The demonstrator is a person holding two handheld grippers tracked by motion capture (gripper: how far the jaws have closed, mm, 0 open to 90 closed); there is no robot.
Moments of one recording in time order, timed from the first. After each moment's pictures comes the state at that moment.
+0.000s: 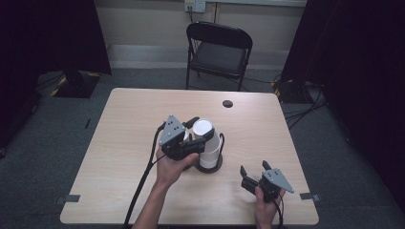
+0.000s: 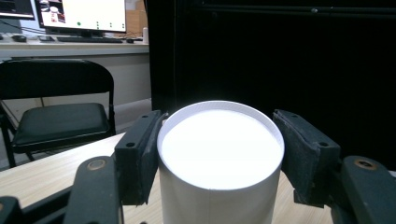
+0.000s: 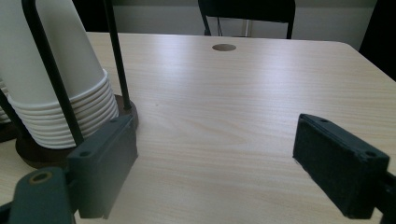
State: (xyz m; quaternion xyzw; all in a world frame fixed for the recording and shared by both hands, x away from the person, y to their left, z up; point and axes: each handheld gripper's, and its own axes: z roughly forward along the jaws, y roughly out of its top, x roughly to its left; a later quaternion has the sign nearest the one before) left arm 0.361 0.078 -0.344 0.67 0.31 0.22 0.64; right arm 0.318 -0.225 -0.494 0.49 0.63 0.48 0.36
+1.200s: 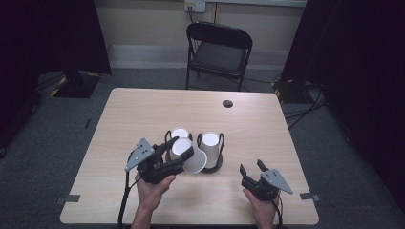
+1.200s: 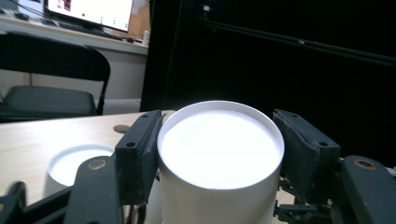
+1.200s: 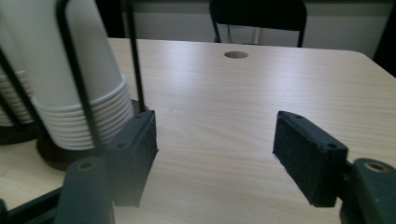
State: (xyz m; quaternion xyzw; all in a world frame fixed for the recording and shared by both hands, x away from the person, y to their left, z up) left arm 0.316 0.125 -0.380 0.62 0.35 0.16 0.68; right arm 0.315 -0.219 -0.493 0.47 0.64 0.50 0.35
